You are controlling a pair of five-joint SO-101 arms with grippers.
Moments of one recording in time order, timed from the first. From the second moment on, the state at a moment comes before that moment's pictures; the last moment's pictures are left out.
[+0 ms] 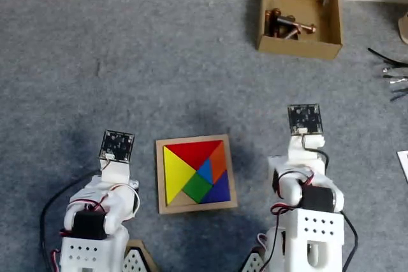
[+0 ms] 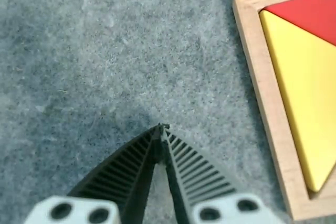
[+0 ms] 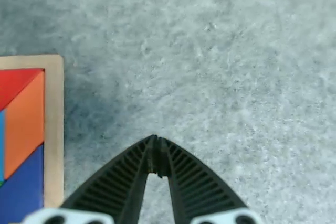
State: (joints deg) left arm -2.1 -103.6 96.0 75.7 1.4; right arm 1.7 -68.7 72.5 58.3 11.6
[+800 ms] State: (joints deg) left arm -2.1 -103.6 96.0 75.7 1.4; right arm 1.9 -104.0 89.1 58.9 11.6
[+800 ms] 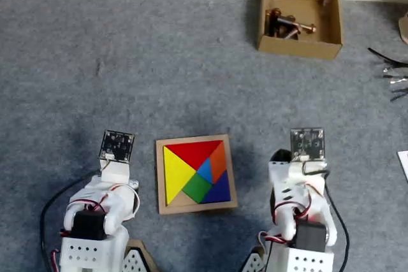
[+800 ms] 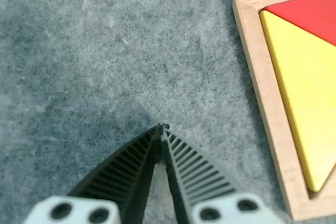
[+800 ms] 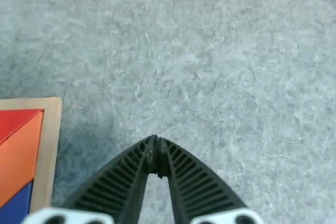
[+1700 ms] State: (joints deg) left arm -2.1 -103.6 96.0 75.7 1.4; right arm -5.8 -104.4 95.5 63.3 11.6
